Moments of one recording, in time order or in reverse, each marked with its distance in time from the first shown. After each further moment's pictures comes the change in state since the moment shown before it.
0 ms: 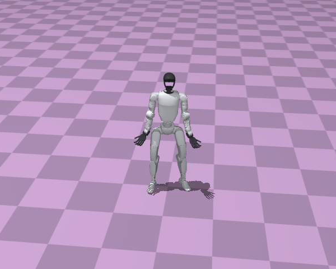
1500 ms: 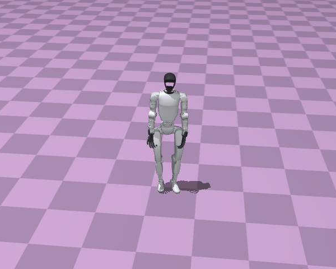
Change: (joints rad) left arm 0.066 -0.031 -0.485 0.135 1.371 0.087 0.182; right arm 0.026 0.088 0.352 0.027 -0.802 0.146 -0.161; waist -0.006 -0.018 0.064; left_leg -0.016 -0.202 -0.091 0.019 -0.049 0.115; right_leg -0.011 0.183 0.205 0.126 -0.114 -0.019
